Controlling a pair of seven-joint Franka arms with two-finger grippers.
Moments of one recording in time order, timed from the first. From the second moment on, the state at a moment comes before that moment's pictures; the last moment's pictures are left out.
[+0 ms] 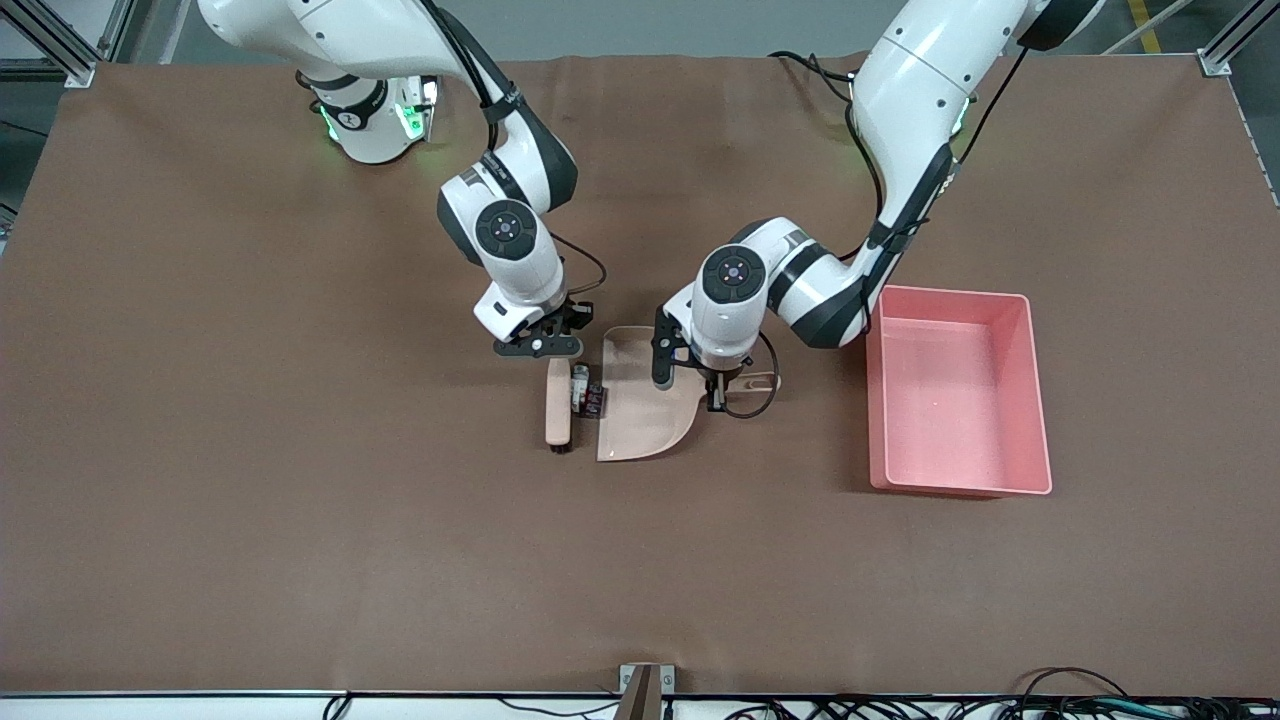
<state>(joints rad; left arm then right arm) -0.47 0.67 -0.24 -1.68 0.28 2.37 0.79 0.71 0.43 -0.01 -2.00 0.09 2.40 0.62</state>
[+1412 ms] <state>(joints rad) -0.48 0.68 -0.23 -1.66 0.28 2.35 0.79 0.79 0.45 -0.03 -1.89 0.20 2.33 0.66</state>
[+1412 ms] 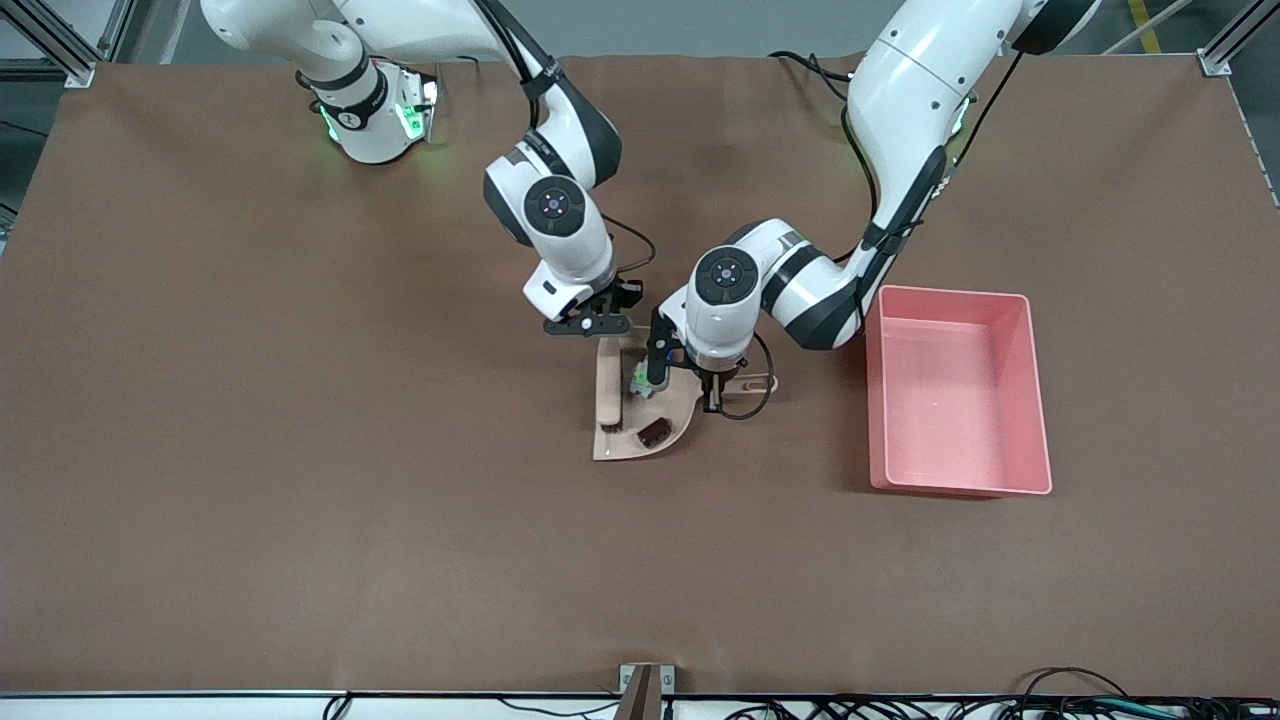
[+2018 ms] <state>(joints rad) -0.41 0.64 -0.23 -1.62 0.28 2.34 0.86 0.45 0.12 -0.05 -2.11 0.20 2.13 0.54</state>
